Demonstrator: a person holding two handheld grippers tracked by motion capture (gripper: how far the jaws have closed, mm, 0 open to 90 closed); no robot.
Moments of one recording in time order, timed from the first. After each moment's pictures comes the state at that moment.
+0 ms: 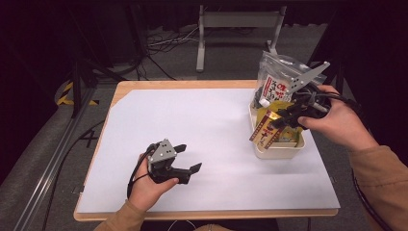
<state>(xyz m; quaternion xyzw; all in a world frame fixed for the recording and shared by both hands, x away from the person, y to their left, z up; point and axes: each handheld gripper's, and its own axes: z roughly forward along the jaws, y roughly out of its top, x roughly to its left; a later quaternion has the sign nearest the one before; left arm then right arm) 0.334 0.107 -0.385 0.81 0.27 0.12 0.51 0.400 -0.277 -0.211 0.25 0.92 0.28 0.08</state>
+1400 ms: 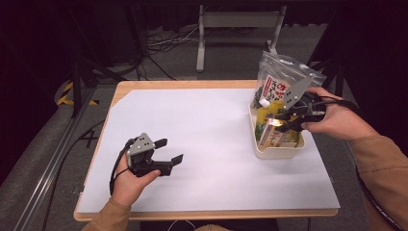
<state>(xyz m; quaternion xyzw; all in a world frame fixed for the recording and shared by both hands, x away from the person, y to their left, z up) 0.344 0.149 -0.379 0.78 0.32 0.13 0.52 0.422 -0.288 -0.240 0.08 0.97 0.20 0.10</state>
